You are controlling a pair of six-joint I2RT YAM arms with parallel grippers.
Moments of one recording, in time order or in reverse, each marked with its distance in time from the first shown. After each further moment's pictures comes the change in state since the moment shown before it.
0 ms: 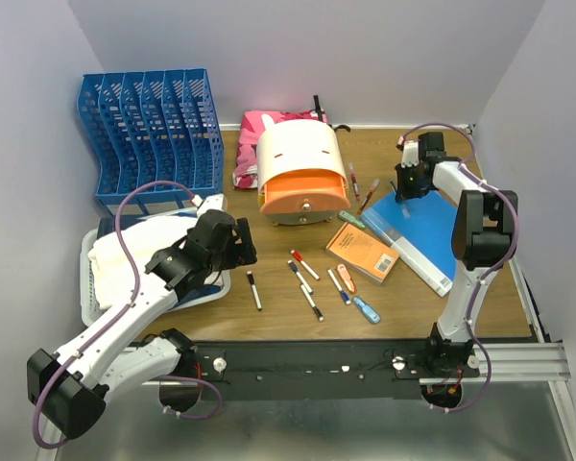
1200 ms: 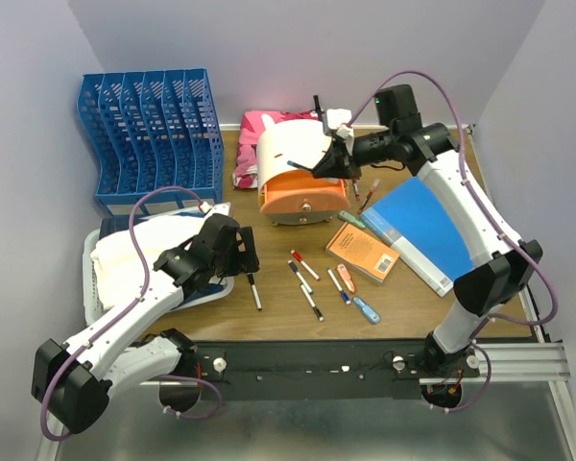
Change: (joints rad) left arm 0.006 0.041 -0.067 0.015 0.083 0.008; right arm 0.422 -0.368 0.382 -0.384 -0.779 -0.657
